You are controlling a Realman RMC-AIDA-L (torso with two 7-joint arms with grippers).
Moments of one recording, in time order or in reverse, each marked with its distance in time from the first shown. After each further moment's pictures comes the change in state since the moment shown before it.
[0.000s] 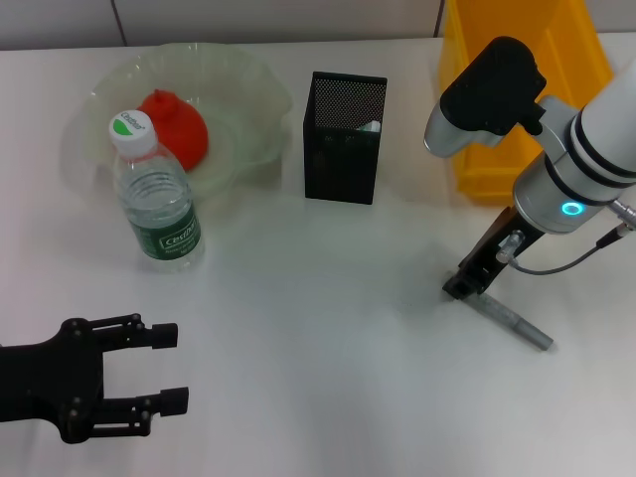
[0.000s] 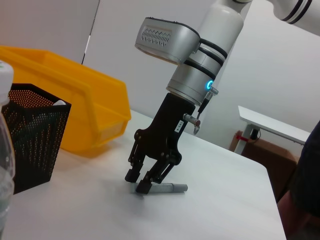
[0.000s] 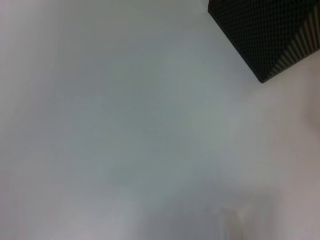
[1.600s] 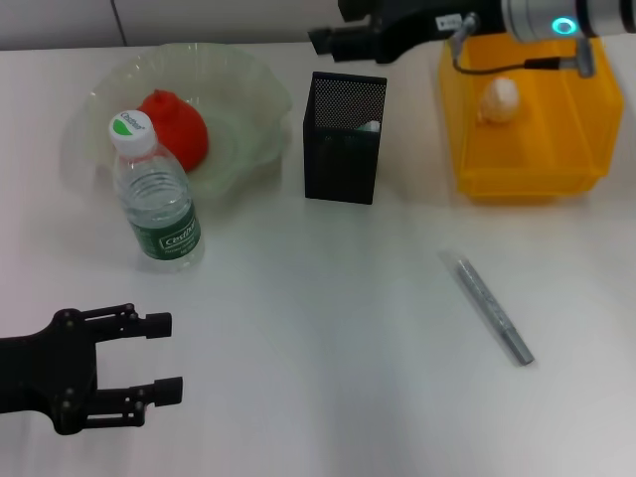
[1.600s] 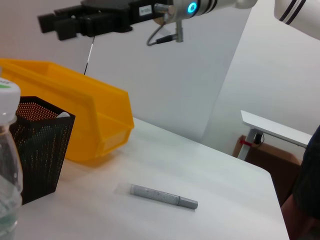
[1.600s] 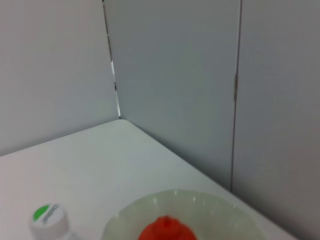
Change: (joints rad) left arm 0.003 0.006 -0.002 0.009 -0.025 0.008 0.004; right arm -0.033 -0.009 0.304 -0.109 0.582 0.278 -0.476
